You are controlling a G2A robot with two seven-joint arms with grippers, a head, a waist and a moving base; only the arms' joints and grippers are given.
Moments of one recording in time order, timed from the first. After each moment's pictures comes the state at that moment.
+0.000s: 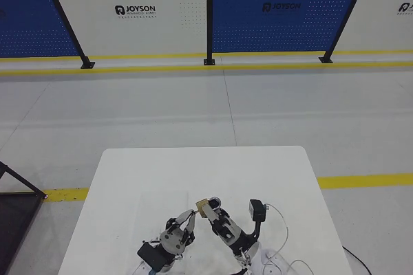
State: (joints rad) left arm 1.80 -1.27 -1.11 -1.48 1.68 -0.02 1.21; right arm -1.70 -1.32 0.96 -1.58 -0.55 -0.82 -0.24
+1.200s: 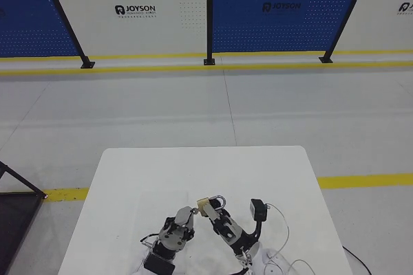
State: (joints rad) left arm 1.72 -1.28 -1.08 -1.41 1.70 0.24 1.32; right arm -1.70 -1.31 0.96 -1.59 -0.54 -0.82 -0.24
